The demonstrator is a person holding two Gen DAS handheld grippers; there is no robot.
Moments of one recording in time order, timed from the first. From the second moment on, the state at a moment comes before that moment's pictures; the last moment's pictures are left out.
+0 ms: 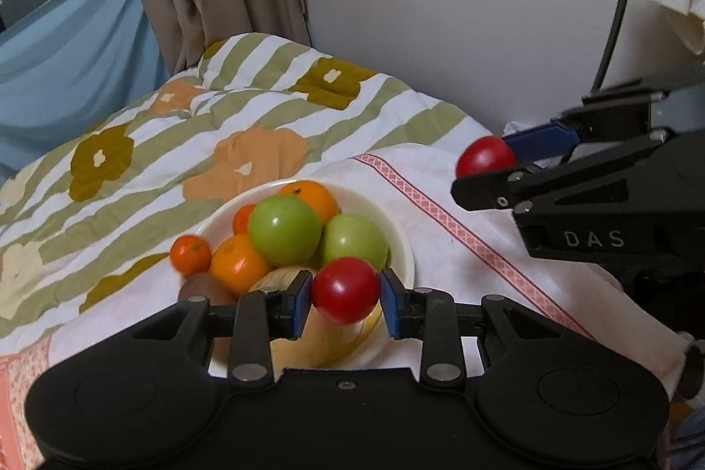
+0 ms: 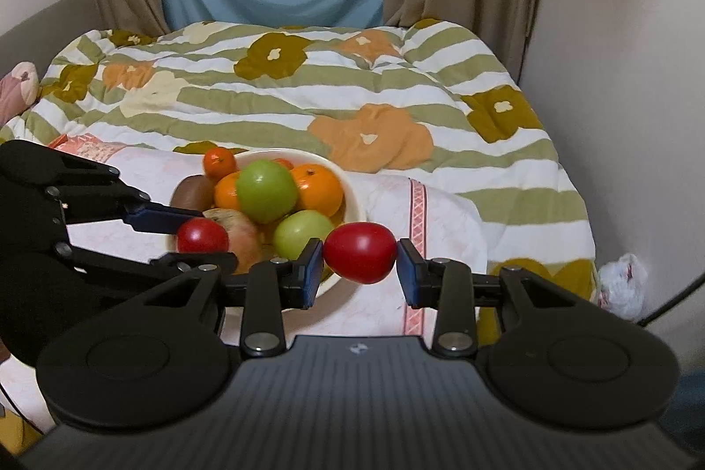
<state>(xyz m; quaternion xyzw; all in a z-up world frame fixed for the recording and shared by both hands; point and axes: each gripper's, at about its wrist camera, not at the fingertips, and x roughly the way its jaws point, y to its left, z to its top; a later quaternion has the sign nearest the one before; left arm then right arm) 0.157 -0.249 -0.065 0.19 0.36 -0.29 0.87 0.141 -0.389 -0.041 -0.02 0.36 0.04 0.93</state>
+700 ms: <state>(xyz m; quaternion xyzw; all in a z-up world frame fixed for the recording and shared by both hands) 0.168 -0.278 -0.084 0.23 0.37 -0.25 0.87 0.205 -0.412 -0.068 -0.03 0.38 0.10 0.92</state>
